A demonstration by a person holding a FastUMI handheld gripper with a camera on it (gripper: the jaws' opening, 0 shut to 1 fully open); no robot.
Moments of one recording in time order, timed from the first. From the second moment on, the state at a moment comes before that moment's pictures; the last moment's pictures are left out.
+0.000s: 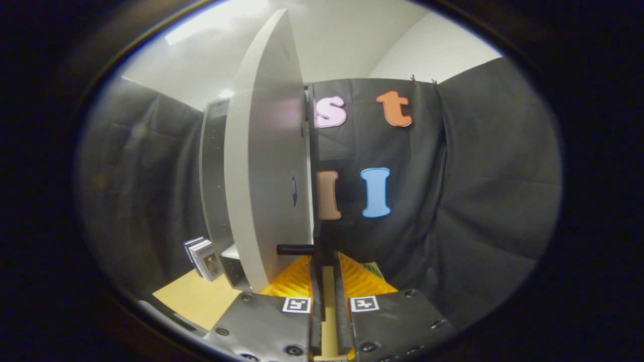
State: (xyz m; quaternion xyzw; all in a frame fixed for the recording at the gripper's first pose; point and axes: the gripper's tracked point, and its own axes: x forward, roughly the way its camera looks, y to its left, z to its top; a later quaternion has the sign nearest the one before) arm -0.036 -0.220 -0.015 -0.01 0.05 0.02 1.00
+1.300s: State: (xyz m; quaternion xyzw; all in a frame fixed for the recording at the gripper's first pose) arm -0.112 -0.017 -0.187 0.03 0.14 0.05 0.99
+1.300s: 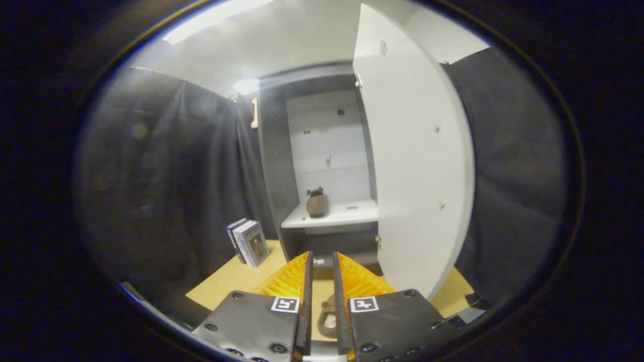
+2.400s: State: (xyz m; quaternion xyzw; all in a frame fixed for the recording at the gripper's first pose) arm -0.048 0.002 -0.563 -0.05 0.45 -0.03 0.89
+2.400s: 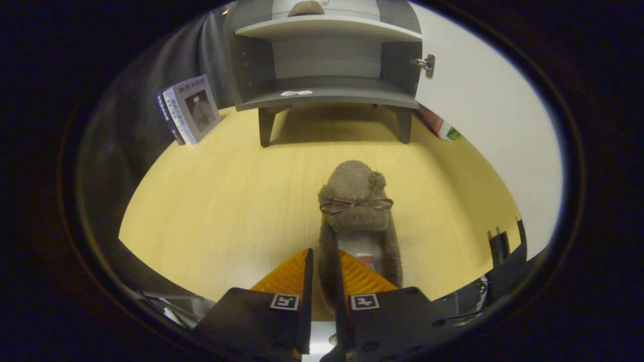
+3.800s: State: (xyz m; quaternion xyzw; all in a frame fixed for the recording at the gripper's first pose) arm -0.014 -0.017 -0.419 -0.11 0.40 -0.06 0.91
